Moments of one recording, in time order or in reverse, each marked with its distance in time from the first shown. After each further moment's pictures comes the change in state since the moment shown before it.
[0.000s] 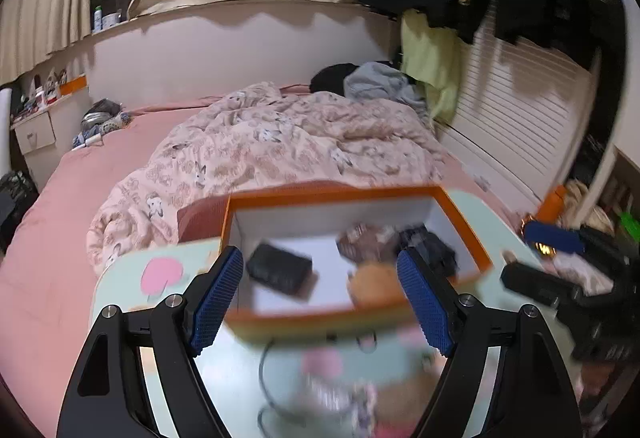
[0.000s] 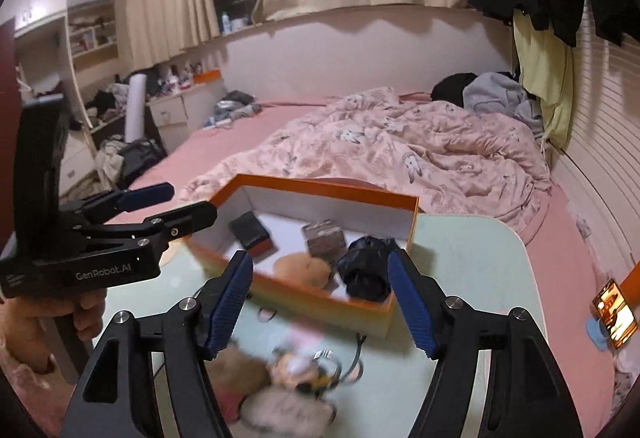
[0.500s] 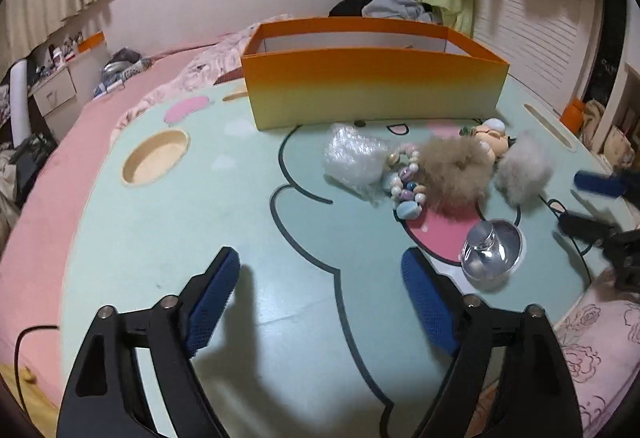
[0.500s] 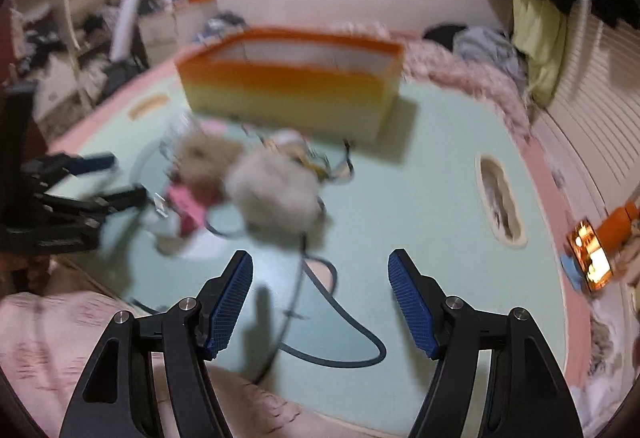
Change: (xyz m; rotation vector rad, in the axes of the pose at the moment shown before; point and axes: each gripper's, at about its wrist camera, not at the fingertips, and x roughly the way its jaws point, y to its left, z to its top) left arm -0.002 0.004 -0.141 -0.022 0.185 0.084; right arm 0.003 0.009 -0.120 -0.085 0.282 -0.140
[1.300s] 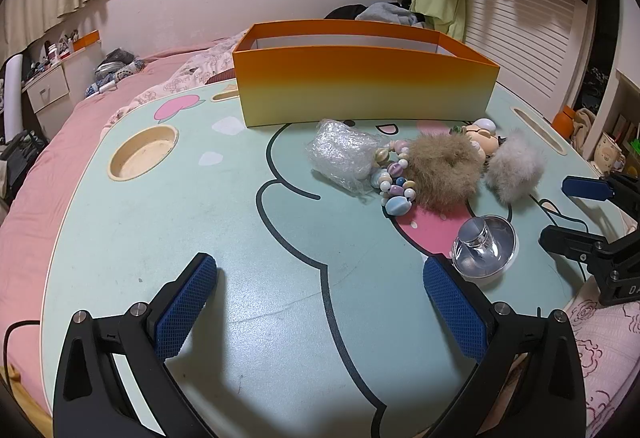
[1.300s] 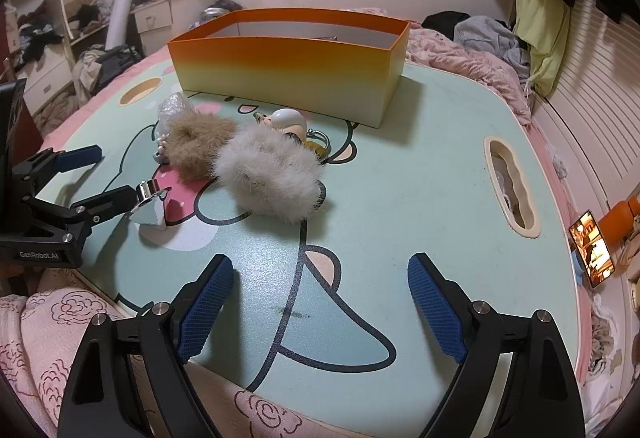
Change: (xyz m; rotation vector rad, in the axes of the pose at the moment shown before) left arm -0.002 -0.001 -0.008 0.005 -0.030 -0.028; right arm 0.010 0.003 -0.003 -0.021 0.002 0.001
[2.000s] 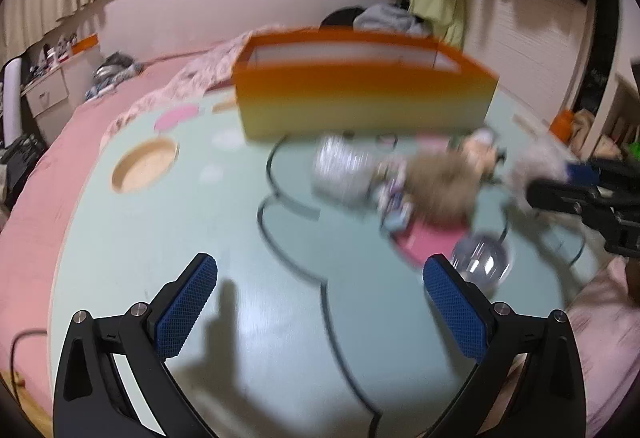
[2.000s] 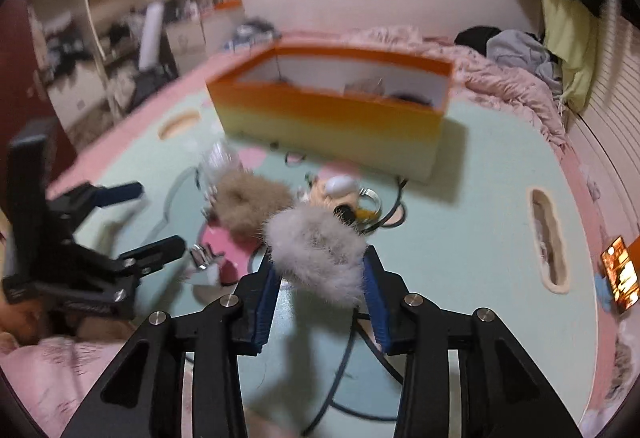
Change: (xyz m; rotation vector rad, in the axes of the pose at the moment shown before) left arm -0.013 0.002 0.024 -0.002 -0.028 -0.022; right arm -0.018 0.001 0.031 0.030 -0.100 0.157
